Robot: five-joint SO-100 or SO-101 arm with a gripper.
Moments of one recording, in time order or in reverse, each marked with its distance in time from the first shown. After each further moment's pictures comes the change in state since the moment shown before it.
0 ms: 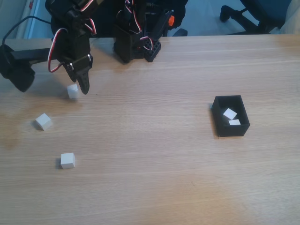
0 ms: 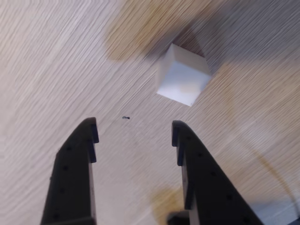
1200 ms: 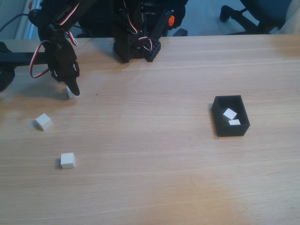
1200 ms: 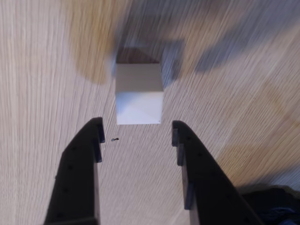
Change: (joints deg) arm 5.6 -14.9 -7.8 3.6 15.9
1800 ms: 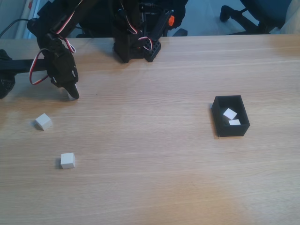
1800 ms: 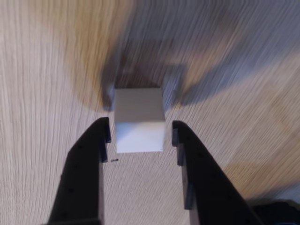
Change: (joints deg) arm 0.5 -5.4 -0.8 -3.6 -0.4
